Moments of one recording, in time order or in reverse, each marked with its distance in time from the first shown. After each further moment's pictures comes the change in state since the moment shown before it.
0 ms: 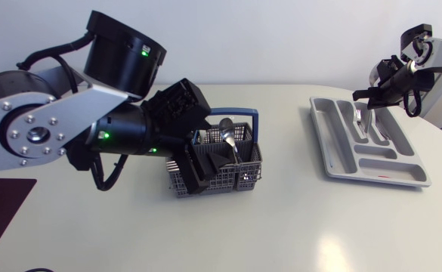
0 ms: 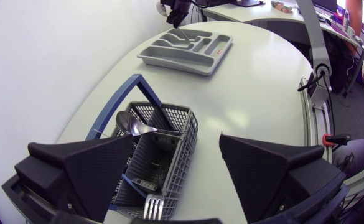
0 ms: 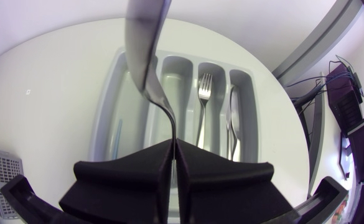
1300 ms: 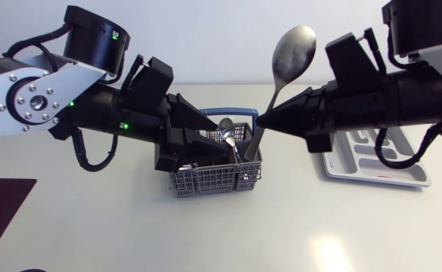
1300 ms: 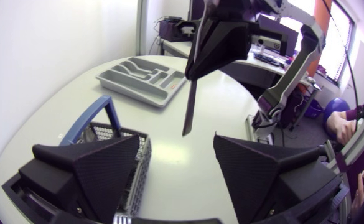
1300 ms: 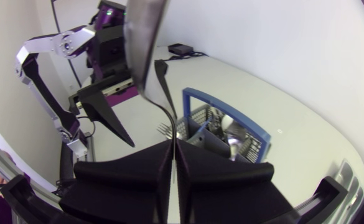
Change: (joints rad) left arm 0.228 0.037 0.027 0.000 0.605 -0.047; right arm 0.679 -0.936 -0.737 0.153 -0.637 0.023
